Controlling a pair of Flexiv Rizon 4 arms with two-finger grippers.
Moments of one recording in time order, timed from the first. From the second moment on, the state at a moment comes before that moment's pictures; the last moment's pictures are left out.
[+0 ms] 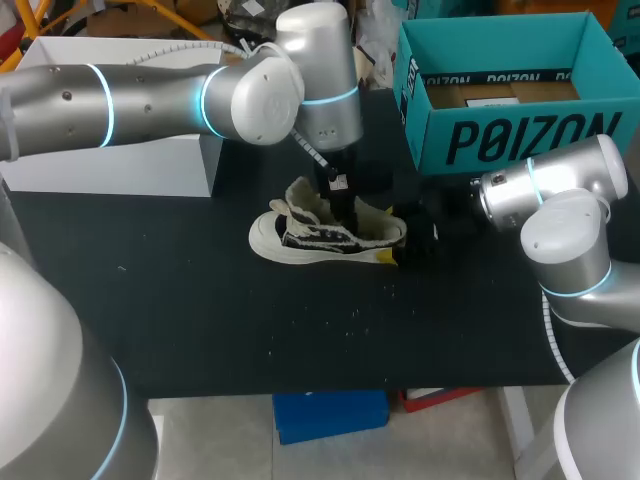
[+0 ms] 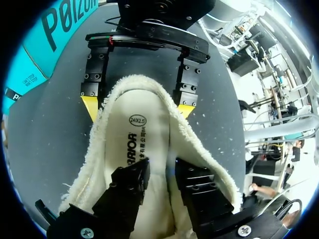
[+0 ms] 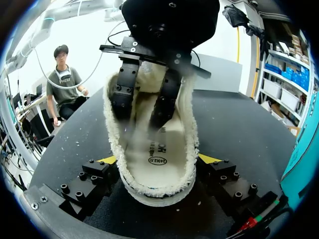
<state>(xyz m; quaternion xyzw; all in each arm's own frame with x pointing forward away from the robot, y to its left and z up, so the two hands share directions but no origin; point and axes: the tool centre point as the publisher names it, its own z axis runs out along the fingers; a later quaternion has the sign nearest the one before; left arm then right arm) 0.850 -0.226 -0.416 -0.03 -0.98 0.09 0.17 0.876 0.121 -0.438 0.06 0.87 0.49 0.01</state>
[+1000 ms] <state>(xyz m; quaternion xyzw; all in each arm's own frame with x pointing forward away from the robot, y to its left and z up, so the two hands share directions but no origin) 0.873 -0.208 -0.424 0.02 -0.99 -0.02 -0.10 0.877 0.122 -0.438 0.06 0.87 0.49 0.01</state>
